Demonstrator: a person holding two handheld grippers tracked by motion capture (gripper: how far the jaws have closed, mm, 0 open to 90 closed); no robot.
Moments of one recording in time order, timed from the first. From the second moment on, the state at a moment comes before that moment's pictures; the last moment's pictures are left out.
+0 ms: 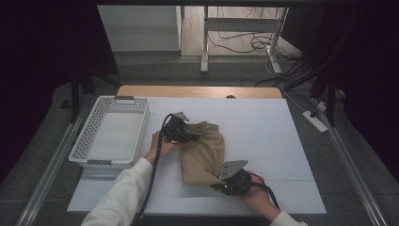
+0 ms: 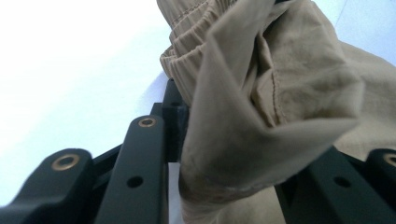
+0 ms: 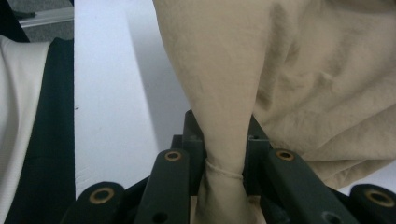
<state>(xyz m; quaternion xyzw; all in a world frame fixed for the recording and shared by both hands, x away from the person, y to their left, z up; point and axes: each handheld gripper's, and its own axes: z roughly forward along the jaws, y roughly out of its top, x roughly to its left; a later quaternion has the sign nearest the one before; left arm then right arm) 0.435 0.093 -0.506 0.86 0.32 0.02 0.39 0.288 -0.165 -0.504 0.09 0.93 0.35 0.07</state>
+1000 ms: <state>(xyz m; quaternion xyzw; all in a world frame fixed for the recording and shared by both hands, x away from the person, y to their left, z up) 0.427 0.100 -0.482 0.86 0.30 0.03 0.42 0.283 -0.171 -0.486 0.08 0.90 0.41 0.10</state>
